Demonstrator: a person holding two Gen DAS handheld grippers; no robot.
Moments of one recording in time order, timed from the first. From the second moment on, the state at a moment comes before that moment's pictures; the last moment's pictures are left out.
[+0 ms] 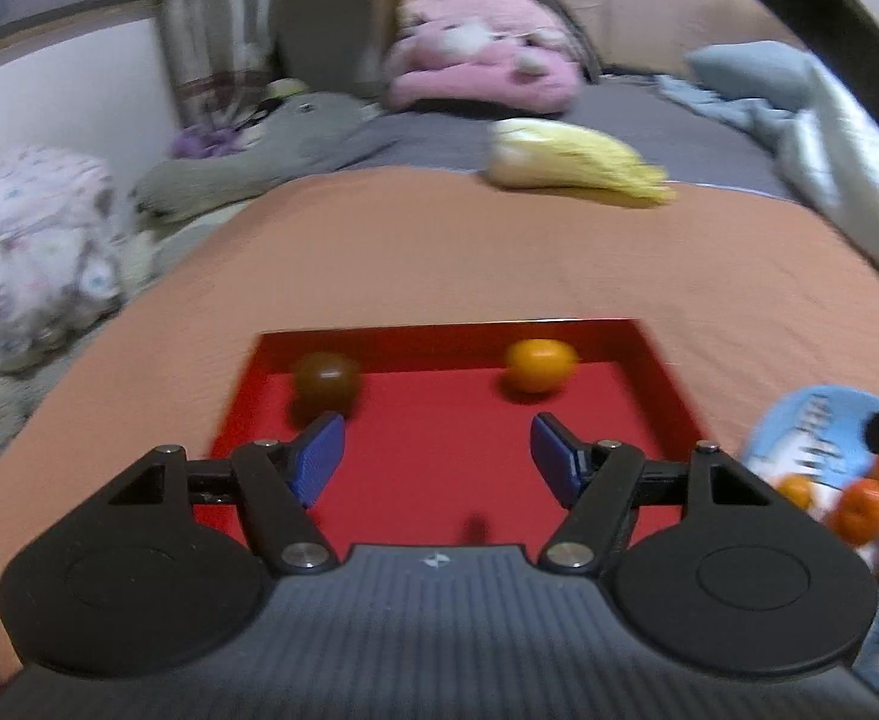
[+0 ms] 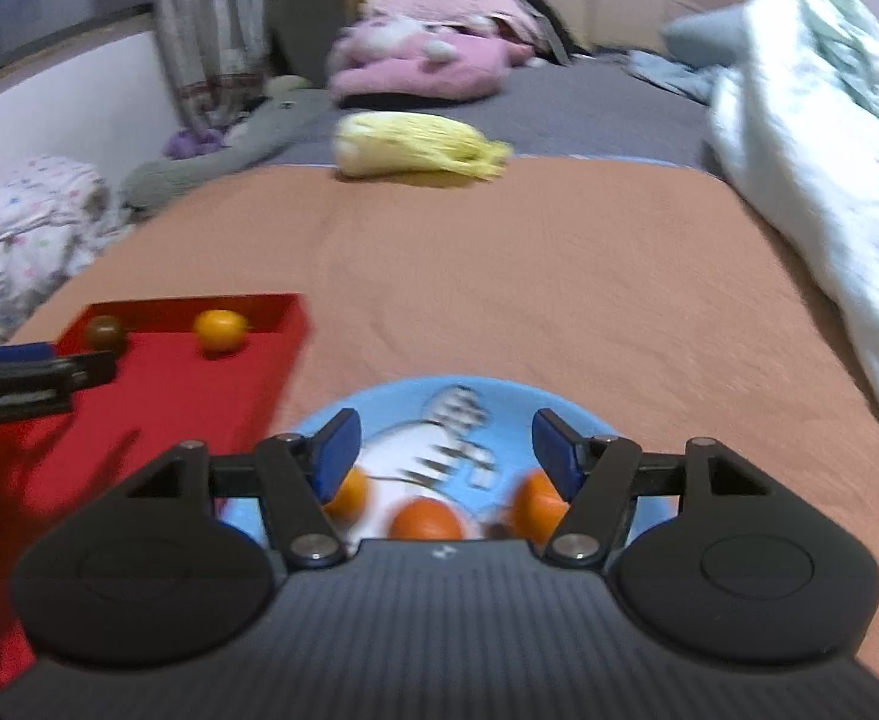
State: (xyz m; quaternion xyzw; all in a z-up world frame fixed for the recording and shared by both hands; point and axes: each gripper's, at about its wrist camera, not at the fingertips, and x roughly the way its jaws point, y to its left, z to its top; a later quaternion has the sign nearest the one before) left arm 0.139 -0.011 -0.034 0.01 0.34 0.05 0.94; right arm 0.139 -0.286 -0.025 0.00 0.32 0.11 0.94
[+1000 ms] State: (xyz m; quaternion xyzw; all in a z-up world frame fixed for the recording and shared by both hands) left arm 0.213 0.032 -0.079 0.01 0.39 0.08 0.92; right arm 0.170 -0.150 -0.023 -0.11 0.34 0.24 0.90
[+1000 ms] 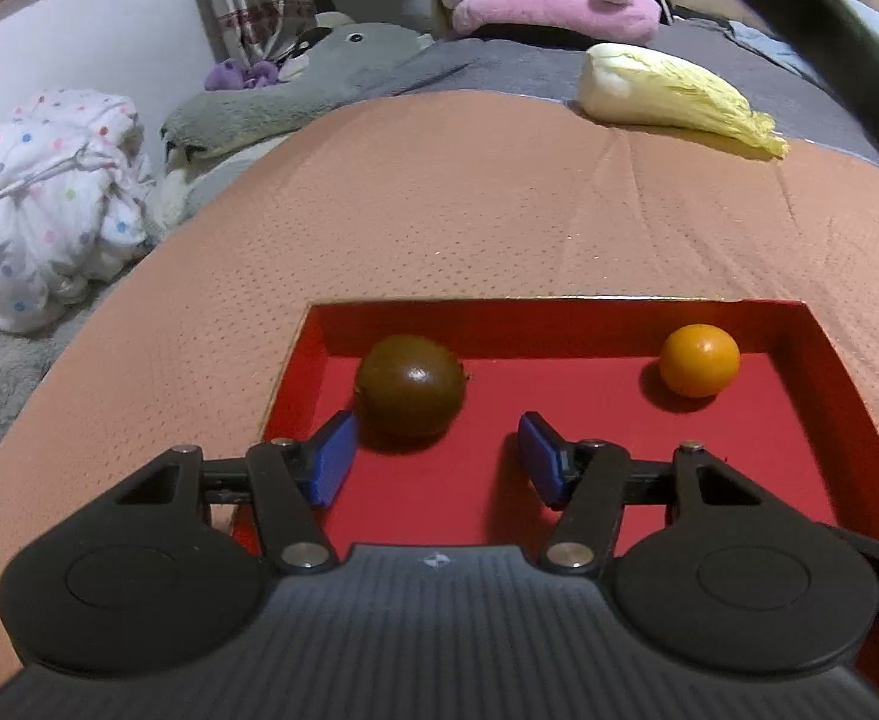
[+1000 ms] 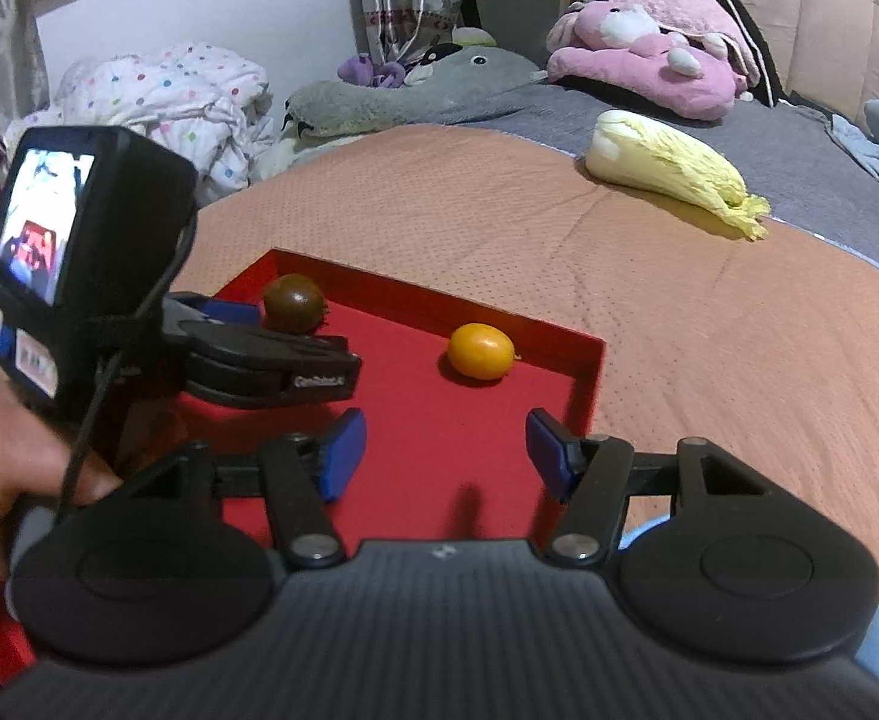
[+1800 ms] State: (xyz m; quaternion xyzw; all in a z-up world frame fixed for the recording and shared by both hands) left arm 0.236 0.055 -0.079 -0.04 0.39 0.07 0.92; right arm 0.251 -0.112 -0.058 -0.08 0.41 0.18 0.89
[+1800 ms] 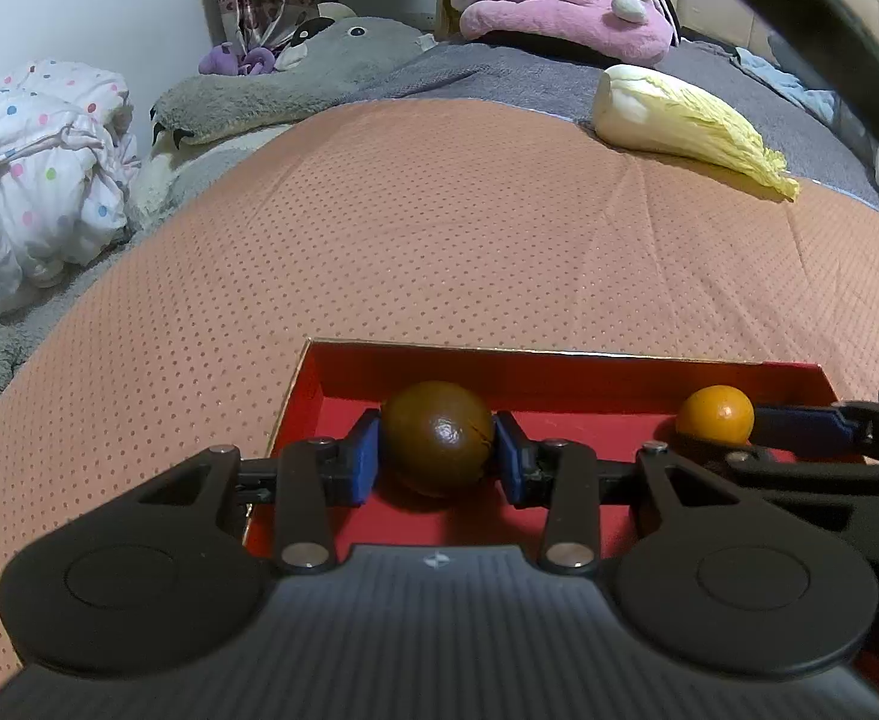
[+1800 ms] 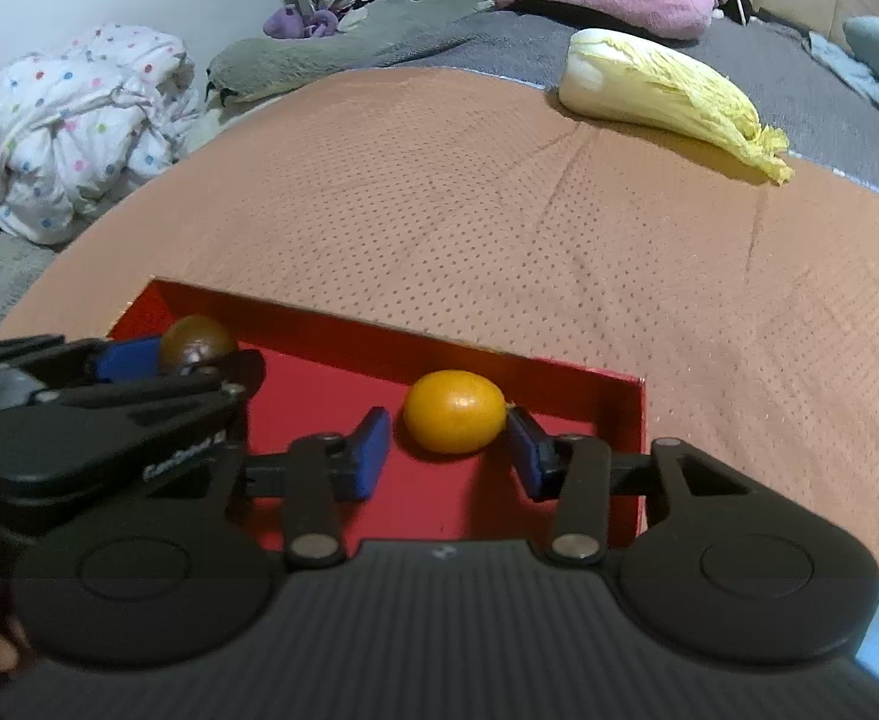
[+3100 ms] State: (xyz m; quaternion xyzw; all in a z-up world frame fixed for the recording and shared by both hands) left arm 0.165 0.020 -0.023 -0.03 0.36 0.02 0.93; right arm 0.132 -0.169 -0.002 -0.06 0.35 0.22 0.91
